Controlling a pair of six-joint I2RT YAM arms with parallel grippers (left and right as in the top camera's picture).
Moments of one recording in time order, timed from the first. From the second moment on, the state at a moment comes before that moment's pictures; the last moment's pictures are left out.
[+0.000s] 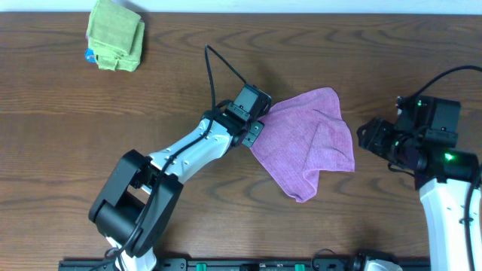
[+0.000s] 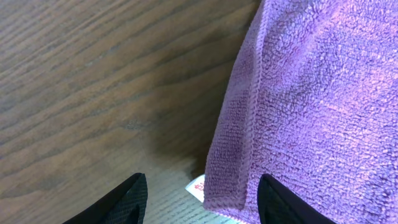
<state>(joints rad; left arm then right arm) -0.64 1.88 1.20 -0.39 -0.11 -0.01 -0.17 1.16 1.00 -0.88 -0.23 0.33</state>
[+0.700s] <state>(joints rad) -0.62 1.96 1.20 -0.35 -0.12 -0.01 -0.17 1.16 1.00 -0.90 -0.26 0.34</state>
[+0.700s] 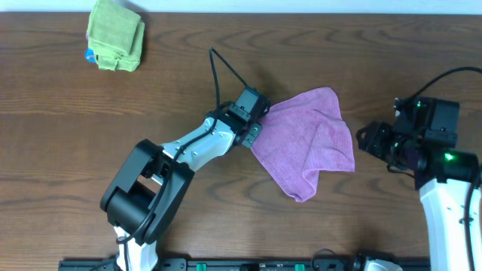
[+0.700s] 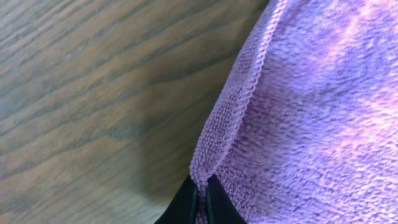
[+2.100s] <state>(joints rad) -0.41 1.88 1.21 -0.85 -0.09 -0.36 0.12 1.80 1.00 -0.53 -0.19 0.28</state>
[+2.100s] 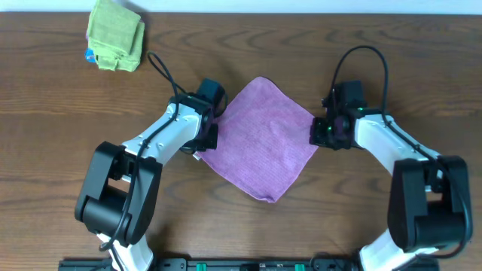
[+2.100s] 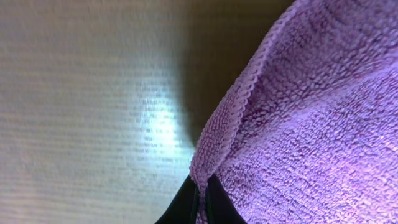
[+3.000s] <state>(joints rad) -0.58 1.88 1.21 -0.99 0.02 -0.44 0.13 2.00 1.20 -0.35 -0.10 0.28</state>
